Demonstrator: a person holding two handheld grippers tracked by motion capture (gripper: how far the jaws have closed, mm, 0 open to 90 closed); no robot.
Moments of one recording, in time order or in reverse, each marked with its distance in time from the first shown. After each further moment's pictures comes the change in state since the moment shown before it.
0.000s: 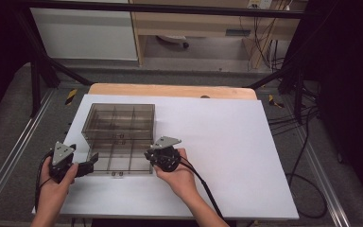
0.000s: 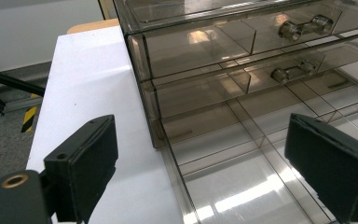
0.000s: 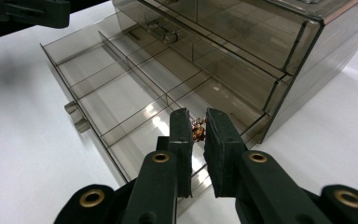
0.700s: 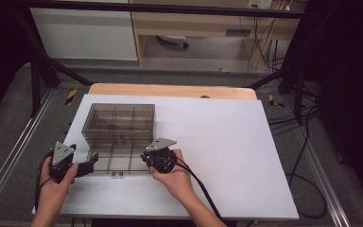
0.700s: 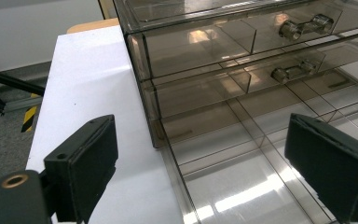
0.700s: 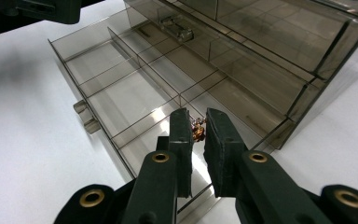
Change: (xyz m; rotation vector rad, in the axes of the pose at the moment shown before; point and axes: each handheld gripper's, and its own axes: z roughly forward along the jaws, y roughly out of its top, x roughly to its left) left arm 0.000 0.000 0.000 0.003 0.001 0.001; right arm 0.008 0.001 0.008 0.013 0.019 -0.020
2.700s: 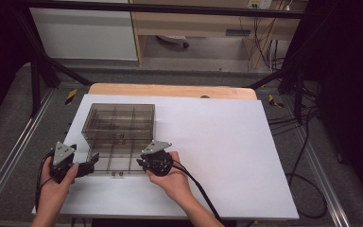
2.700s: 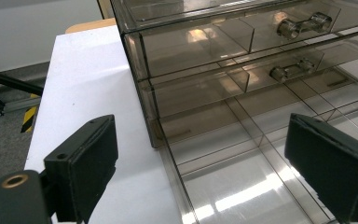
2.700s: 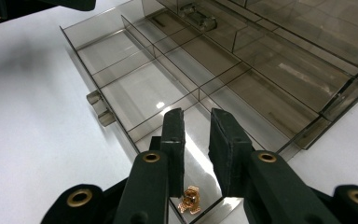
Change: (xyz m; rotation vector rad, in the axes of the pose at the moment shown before) left arm -0.001 0.000 0.000 0.002 -0.003 0.005; right arm 0.009 -0.002 0.007 0.025 0.029 -0.016
